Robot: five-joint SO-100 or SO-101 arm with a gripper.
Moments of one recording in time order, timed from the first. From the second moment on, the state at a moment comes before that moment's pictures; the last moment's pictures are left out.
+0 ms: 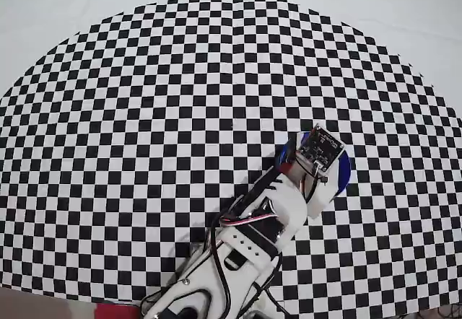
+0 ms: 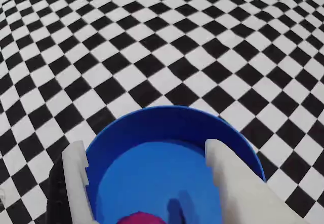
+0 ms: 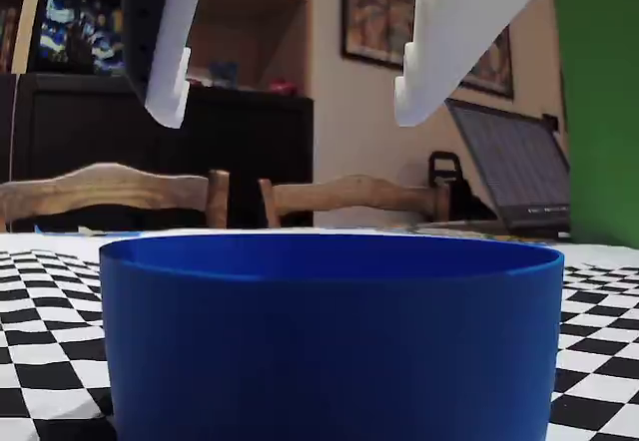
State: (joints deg) arm 41.1 161.7 177.9 10.7 -90.8
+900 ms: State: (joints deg) arm 15.3 176.7 177.9 1.6 -25.8
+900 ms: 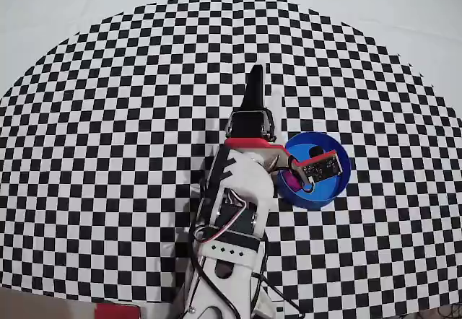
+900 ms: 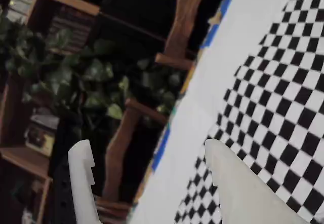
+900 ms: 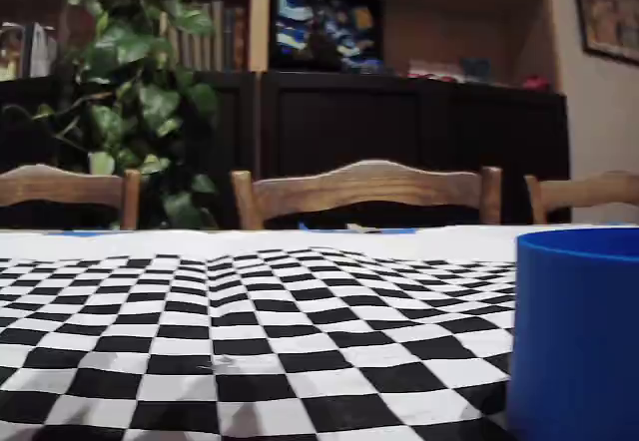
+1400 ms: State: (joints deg) arm -1.1 185.2 177.9 18.2 -7.8
